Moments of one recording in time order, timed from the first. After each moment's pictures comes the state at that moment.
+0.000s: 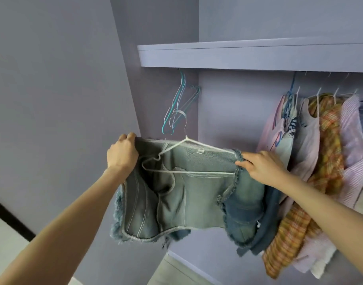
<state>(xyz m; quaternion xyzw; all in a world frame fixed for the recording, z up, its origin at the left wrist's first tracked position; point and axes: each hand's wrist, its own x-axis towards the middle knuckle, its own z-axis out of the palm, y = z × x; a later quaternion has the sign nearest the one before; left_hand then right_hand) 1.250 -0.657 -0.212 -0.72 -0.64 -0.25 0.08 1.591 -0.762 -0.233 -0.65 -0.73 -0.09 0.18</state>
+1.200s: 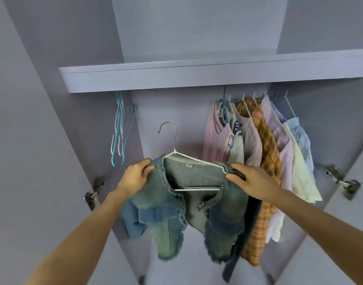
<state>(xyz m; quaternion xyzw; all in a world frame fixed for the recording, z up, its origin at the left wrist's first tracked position) 1.342 -0.563 -0.246 -0.90 -0.30 -0.24 -0.20 1.574 -0.811 -0.239 -0.78 -0.58 -0.03 0.25</state>
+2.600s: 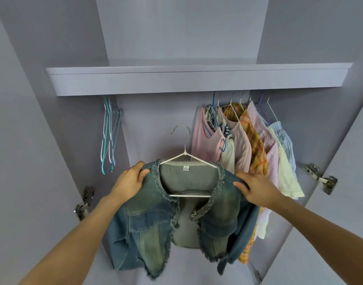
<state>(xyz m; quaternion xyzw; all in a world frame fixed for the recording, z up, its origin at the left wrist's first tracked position) 1.342 -0.541 -0.247 -0.92 -0.27 -0.21 -0.19 1.571 -0.826 -0.247 -0.83 -0.53 -0.09 0.12</state>
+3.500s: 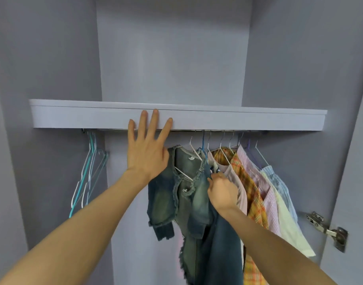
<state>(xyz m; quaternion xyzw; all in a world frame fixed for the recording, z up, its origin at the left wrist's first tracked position) 1.448 -0.563 -0.127 -0.83 -0.23 -0.44 0.24 1.603 -0.701 -0.216 -0.88 -0.33 -0.24 0.23</state>
